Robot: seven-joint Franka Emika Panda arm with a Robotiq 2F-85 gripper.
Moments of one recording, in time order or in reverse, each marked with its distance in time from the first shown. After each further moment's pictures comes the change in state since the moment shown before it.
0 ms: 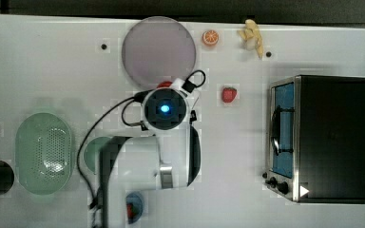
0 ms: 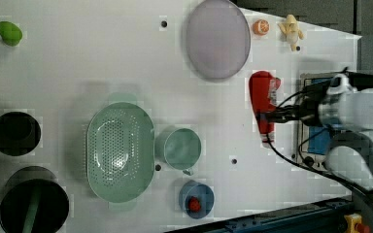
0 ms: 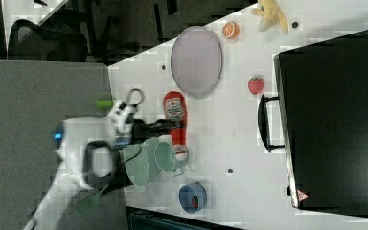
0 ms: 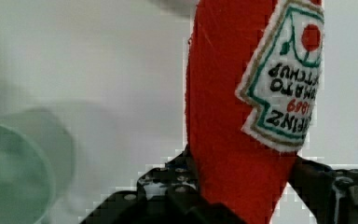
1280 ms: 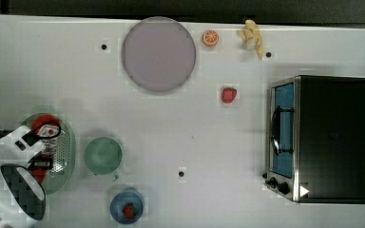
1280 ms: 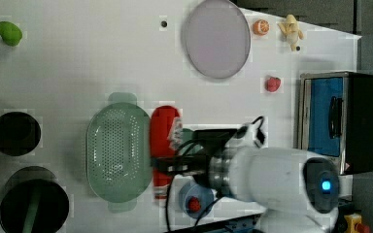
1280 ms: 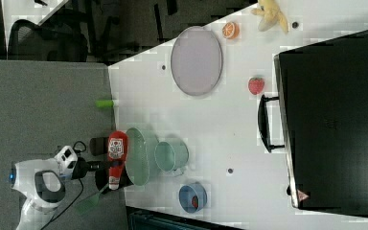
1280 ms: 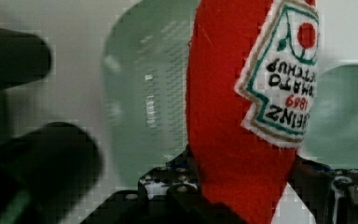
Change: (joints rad) arm 0.106 0.120 0.550 0.123 0.070 0.046 0.844
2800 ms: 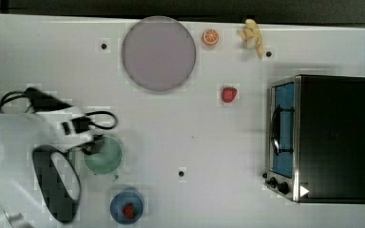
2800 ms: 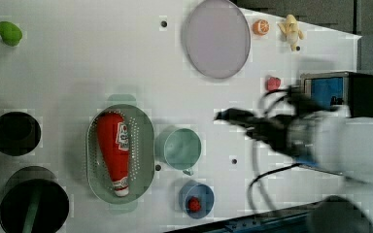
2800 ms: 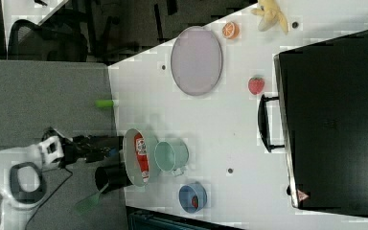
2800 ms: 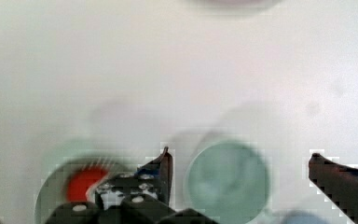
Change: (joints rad) arm -0.209 -0.231 -0.063 0.045 -0.075 -0.208 0.228
